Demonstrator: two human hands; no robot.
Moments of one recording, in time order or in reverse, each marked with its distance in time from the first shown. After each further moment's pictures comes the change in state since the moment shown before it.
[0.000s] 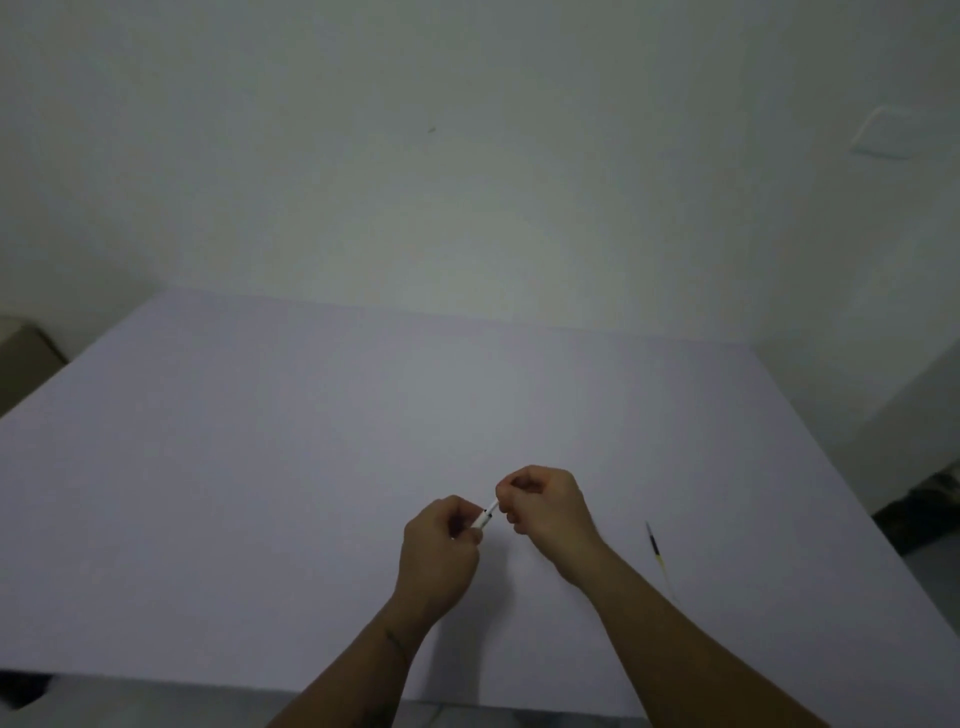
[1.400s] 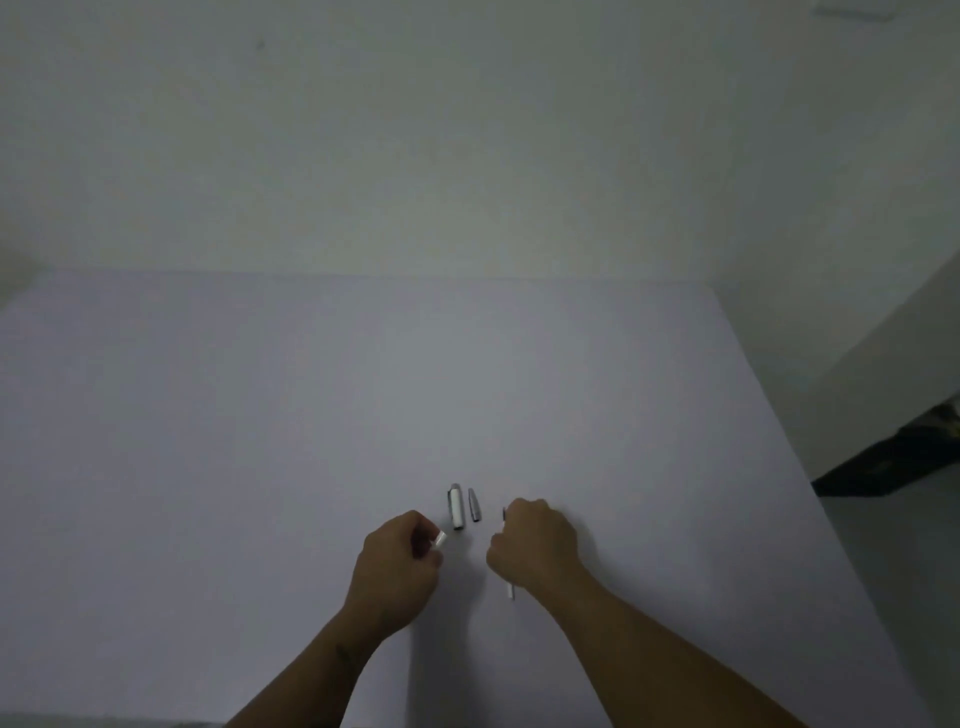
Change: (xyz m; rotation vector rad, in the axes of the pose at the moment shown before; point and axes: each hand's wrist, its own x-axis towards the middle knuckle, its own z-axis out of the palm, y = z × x) left_hand 0.008 0.037 0.136 0.338 -0.112 -0.137; right_hand 0.067 0.113 -0.134 -0.871 -0.156 0.094
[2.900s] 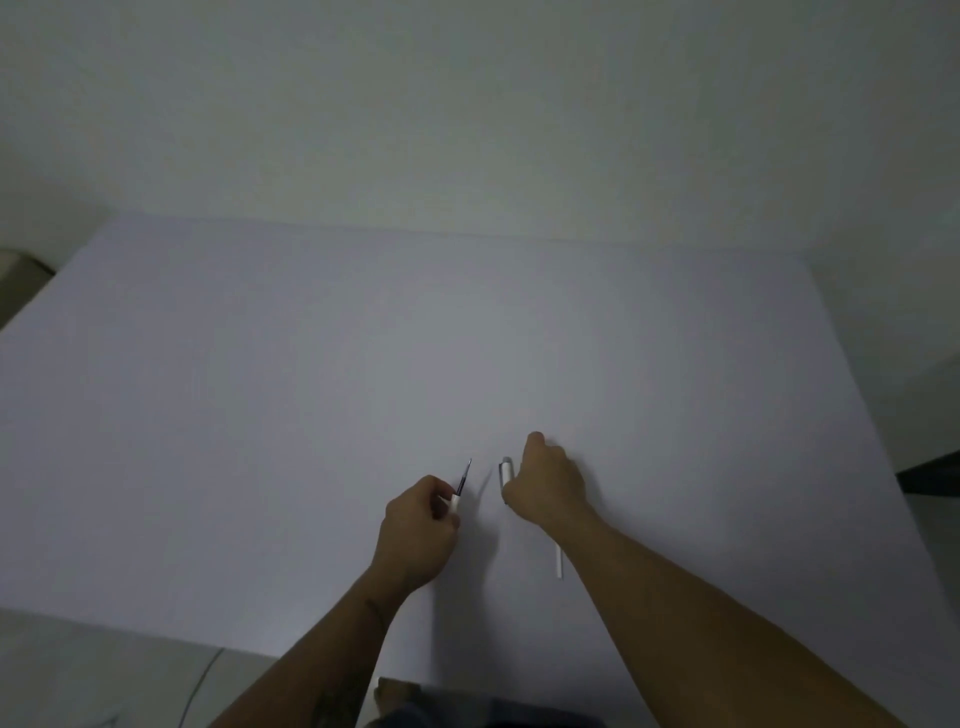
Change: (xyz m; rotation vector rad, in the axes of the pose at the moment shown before) left_hand 0.019 -0.028 -0.019 -0.066 0.030 -0.147; right_hand 0.043 -0.049 0.007 0.125 0.027 -0.027
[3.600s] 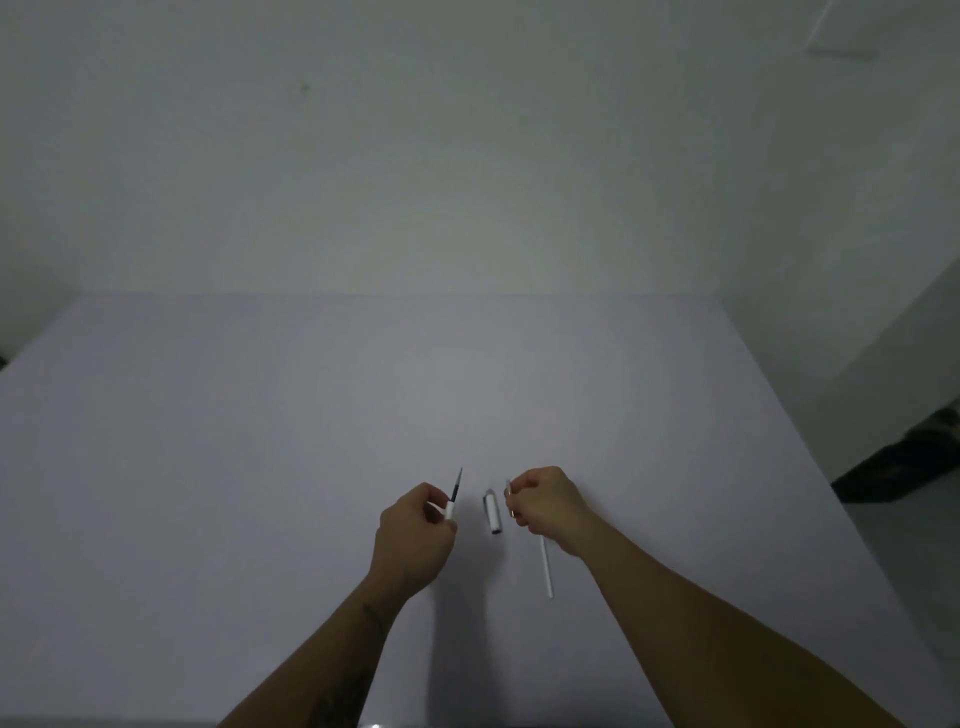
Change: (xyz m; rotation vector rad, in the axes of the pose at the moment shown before) left_hand 0.002 0.025 -0.017 -0.045 0.002 0.117; right_hand -0.024 0.013 -0.026 0.644 -0.080 0.153
